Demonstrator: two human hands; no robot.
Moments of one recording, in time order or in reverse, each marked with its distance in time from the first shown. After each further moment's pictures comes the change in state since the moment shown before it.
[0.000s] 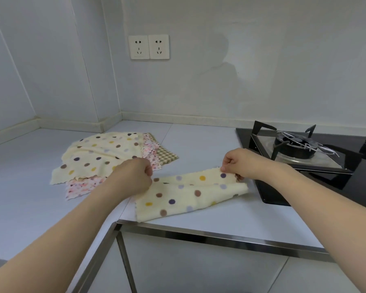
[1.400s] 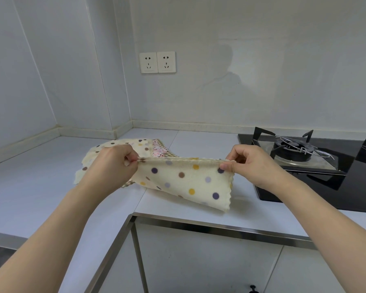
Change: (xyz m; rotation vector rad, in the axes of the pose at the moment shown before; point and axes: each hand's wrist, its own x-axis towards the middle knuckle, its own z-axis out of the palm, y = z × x) left_hand -0.062 -0.017 -0.059 -0.203 0.415 0.087; right_hand -0.082 -0.036 -0.008 0.252 0.287 -0.284
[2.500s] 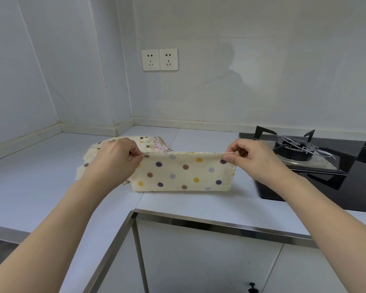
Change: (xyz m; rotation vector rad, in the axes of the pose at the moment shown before) left_hand -0.001 0.011 -0.006 0.110 0.028 0.026; right_hand 0.003 -0.002 -0.003 -0.106 0.080 -0.104
